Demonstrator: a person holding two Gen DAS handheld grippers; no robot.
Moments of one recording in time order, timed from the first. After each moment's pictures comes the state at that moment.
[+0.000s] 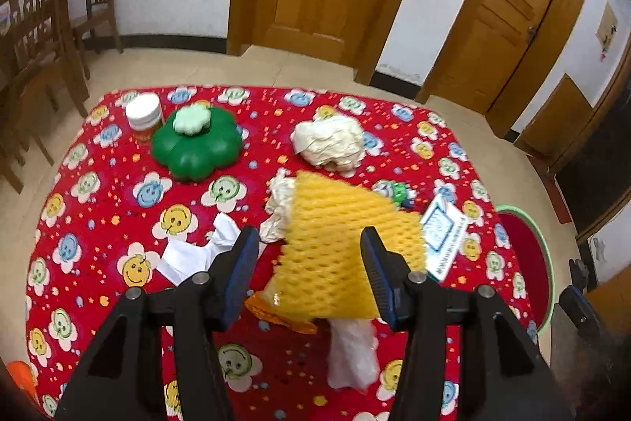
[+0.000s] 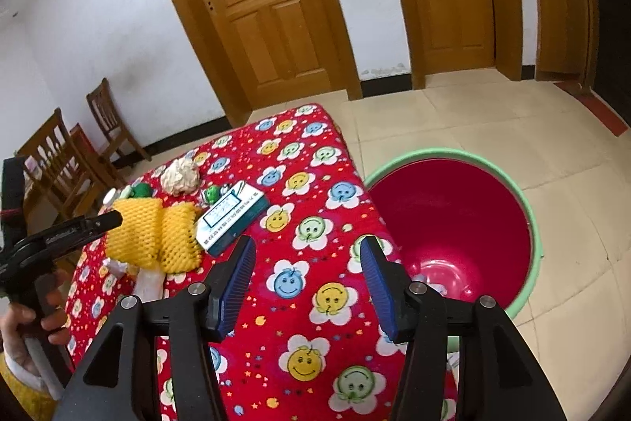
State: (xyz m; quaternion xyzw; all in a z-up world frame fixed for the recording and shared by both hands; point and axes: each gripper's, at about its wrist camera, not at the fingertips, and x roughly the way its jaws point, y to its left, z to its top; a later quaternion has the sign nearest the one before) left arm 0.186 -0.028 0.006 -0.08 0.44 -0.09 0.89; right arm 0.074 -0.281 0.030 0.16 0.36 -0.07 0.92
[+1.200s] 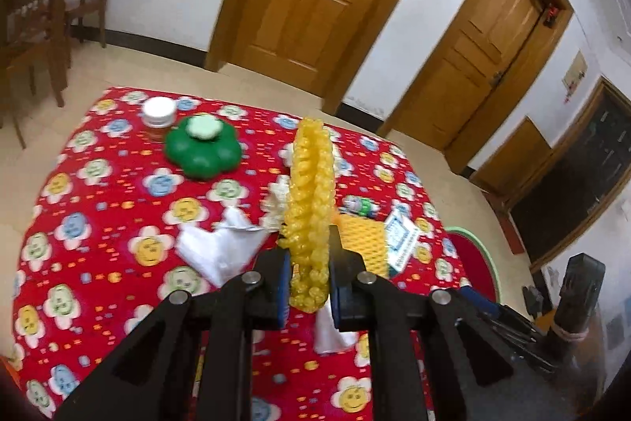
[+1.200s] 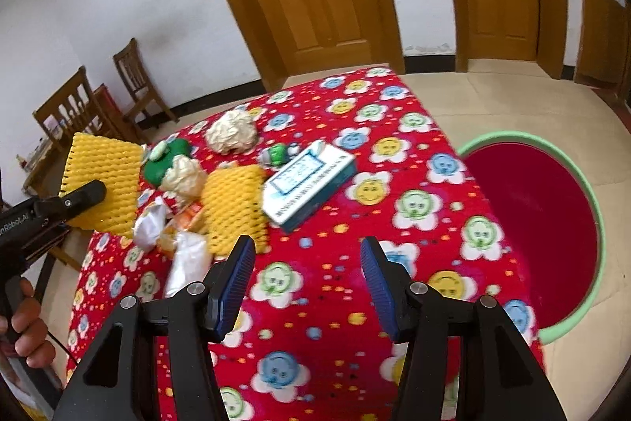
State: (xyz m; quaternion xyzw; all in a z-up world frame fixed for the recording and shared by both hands) left arm 0.138 0.024 0.034 -0.16 0.38 -0.14 0.90; right arm 0.118 -0.211 0.007 0.14 0.40 0.00 0.90
